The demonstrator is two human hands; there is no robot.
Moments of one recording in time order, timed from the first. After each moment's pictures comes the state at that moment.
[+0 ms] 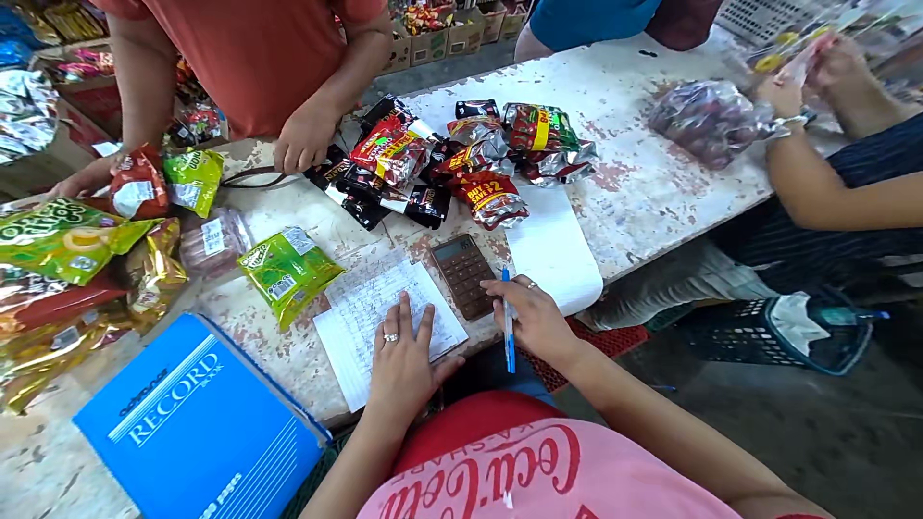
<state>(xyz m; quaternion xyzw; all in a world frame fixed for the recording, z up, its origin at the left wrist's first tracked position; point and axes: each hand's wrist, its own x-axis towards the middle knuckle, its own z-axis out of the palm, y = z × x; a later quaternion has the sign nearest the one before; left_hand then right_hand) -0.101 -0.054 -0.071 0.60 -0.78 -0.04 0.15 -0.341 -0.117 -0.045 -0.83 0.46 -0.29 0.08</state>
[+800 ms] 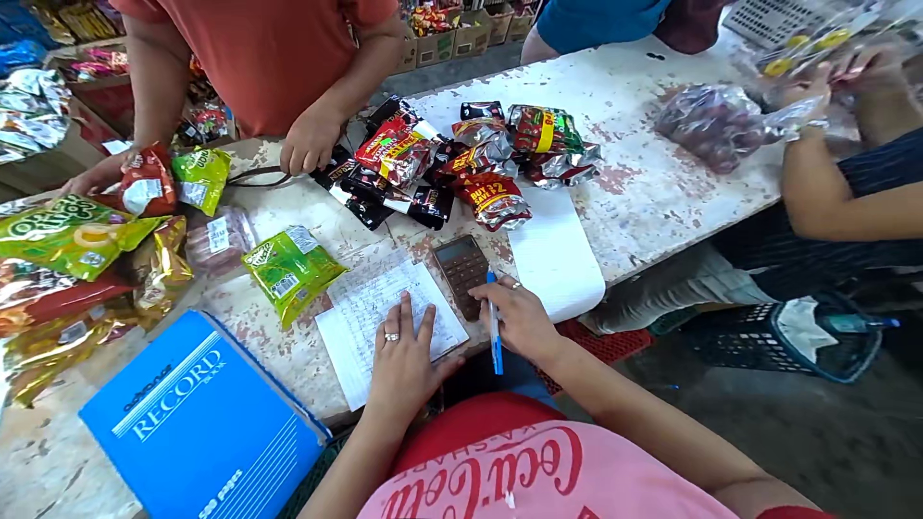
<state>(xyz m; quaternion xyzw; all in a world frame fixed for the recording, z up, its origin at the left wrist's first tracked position) -0.102 -0.056 -0.073 0.60 -0.78 -0.03 0.15 -0.318 -0.120 -0.040 -0.84 0.47 -0.27 0.08</state>
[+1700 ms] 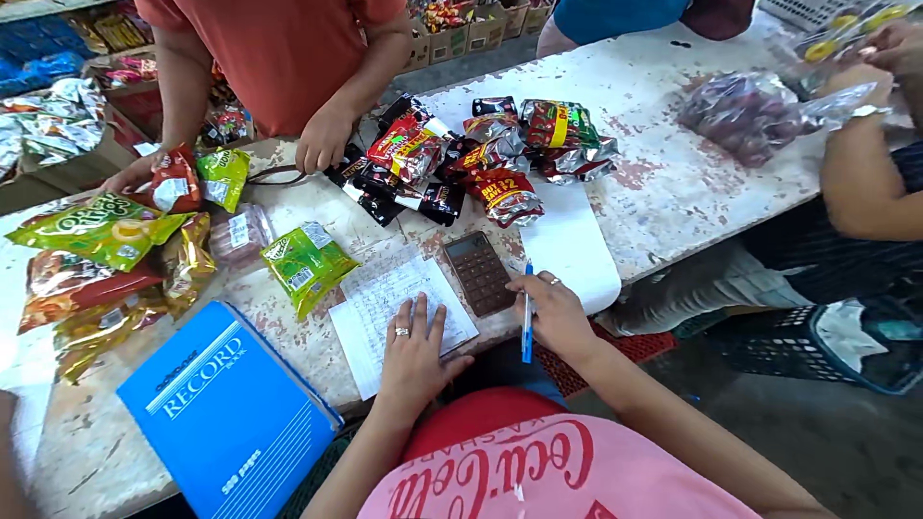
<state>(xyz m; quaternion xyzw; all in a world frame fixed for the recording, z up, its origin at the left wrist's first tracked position) -0.097 -0.050 -0.075 0.58 -0.80 -0.01 0.18 -0.347 -0.115 -0.041 -0.81 0.53 -0.26 0.07</state>
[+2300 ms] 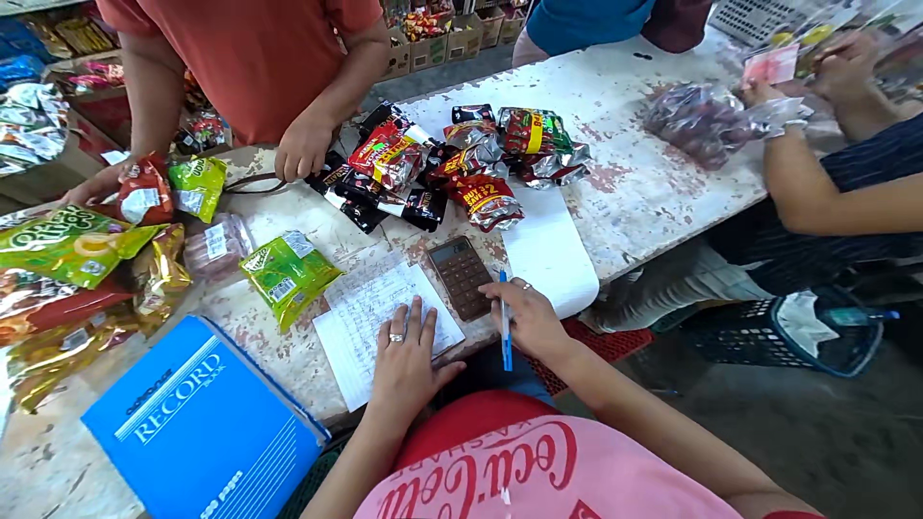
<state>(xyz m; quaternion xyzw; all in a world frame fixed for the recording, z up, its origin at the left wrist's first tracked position) -0.105 -0.055 -0.070 0.57 -0.81 -0.03 0.14 -0.342 -0.116 -0.046 -0.81 0.50 -0.28 0.11</state>
